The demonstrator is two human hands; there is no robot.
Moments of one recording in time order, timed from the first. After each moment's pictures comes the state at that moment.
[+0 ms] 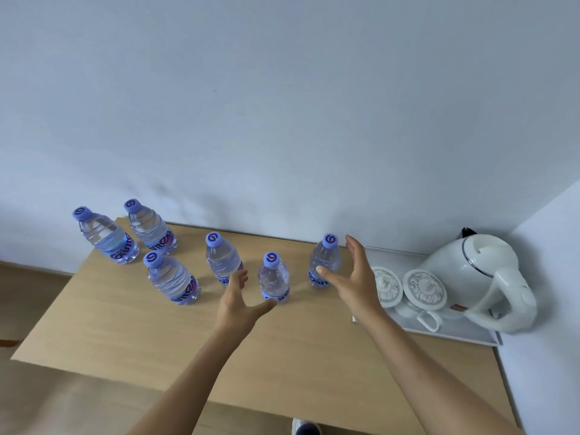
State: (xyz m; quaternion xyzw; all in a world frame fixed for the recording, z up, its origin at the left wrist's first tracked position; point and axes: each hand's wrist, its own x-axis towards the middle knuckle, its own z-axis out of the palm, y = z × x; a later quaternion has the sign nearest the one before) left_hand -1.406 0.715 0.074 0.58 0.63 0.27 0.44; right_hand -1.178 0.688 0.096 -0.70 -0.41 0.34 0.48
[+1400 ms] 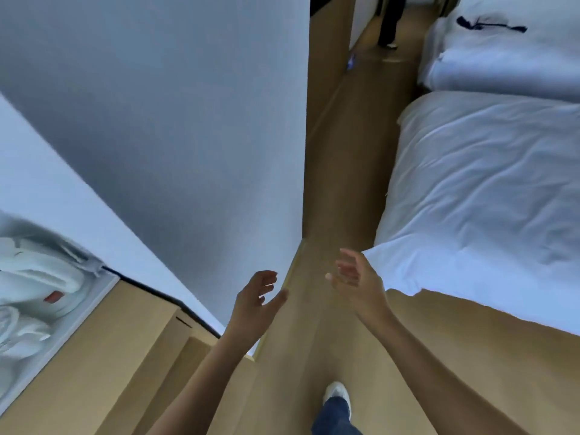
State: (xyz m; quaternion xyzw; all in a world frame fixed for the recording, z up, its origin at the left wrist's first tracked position) left_hand -1.083 0.214 0.102 0.82 0.09 -0.09 0.57; right_hand -1.070 0.002 0.105 -0.79 0.11 0.03 0.60
